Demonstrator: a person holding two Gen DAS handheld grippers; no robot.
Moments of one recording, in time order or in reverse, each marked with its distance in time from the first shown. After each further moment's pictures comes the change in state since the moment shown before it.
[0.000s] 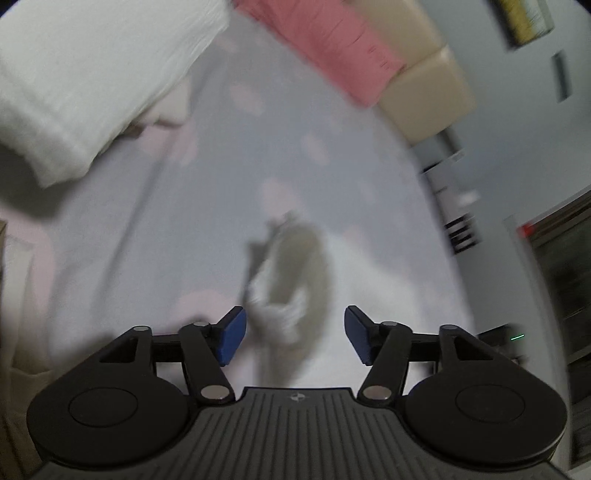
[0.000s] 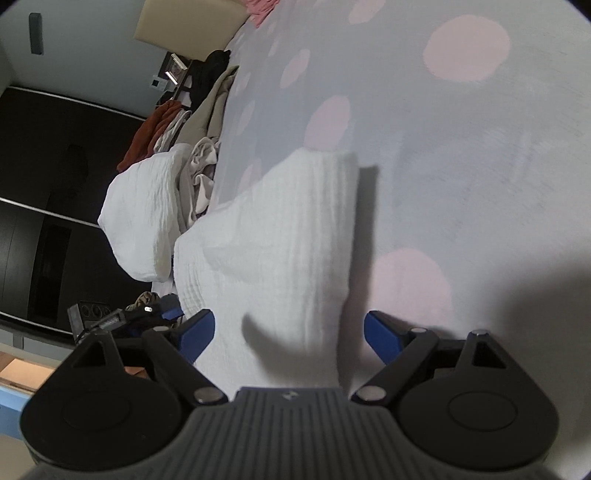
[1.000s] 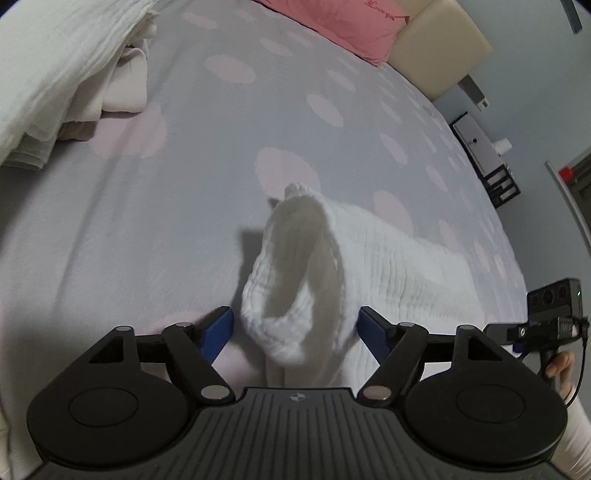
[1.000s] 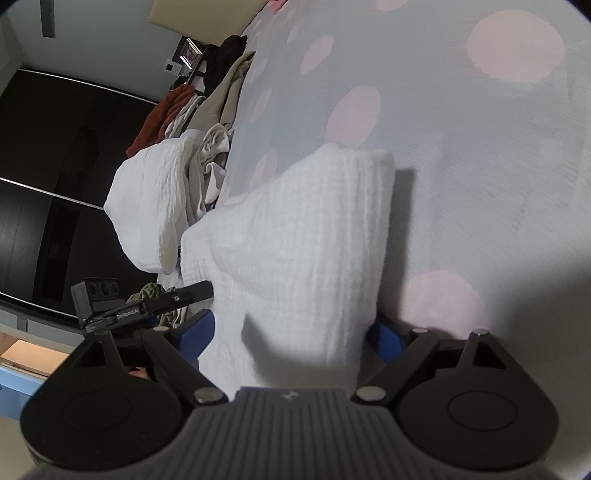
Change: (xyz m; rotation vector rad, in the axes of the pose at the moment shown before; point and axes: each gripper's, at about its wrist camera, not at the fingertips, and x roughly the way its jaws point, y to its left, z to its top) left arm 0.073 -0.021 0.012 0.143 0.111 0.188; right arm 0.023 0.003 0.011 -0.042 0.036 0.046
